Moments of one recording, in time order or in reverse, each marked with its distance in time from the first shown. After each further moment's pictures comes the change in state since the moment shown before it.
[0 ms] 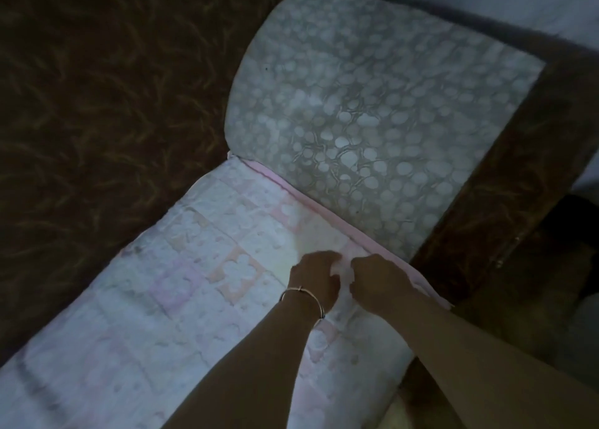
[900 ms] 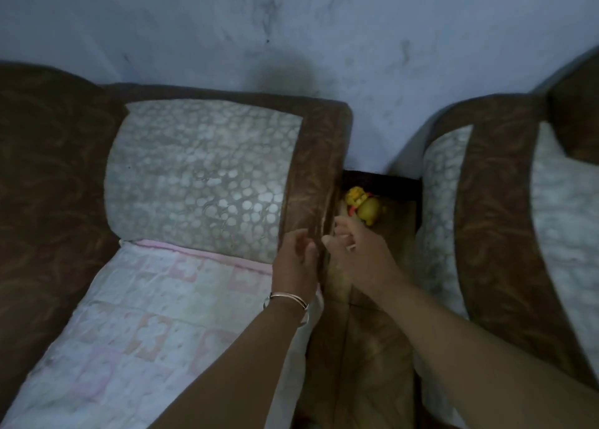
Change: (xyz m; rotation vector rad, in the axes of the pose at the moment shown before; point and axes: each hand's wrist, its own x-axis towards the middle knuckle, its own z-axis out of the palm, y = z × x) left_hand -0.113 0.218 -0.004 -0.511 0.119 0.188; right_hand -0.203 0.134 -0.049 0.913 0.680 0.186
